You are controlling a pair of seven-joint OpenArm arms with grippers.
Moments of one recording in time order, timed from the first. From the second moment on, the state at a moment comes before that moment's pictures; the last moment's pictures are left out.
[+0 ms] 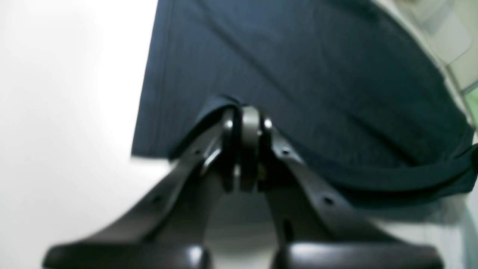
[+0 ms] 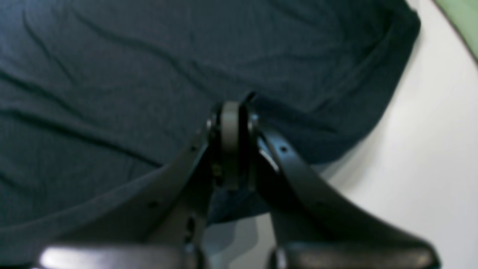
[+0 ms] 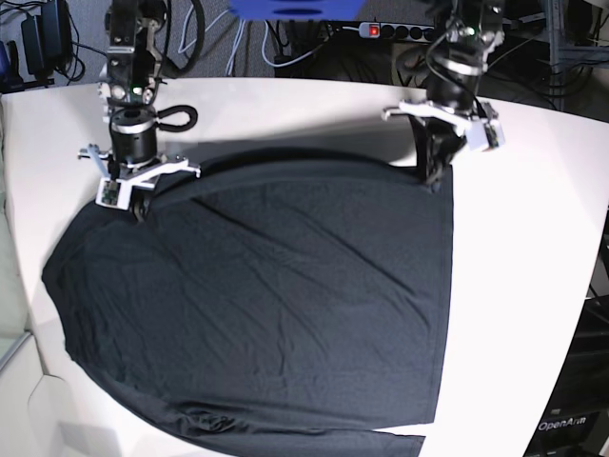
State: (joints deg) left arm 33.3 -9.2 1.3 104.6 -28.4 -4.7 -2.7; right arm -19.7 0.2 9.4 97.8 4.0 0.0 -10.3
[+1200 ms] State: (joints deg) left arm 24.9 -9.0 -3.2 94.6 -28.4 -4.5 -2.6; right arm -6.3 1.8 9.2 86.2 4.0 0.1 -10.5
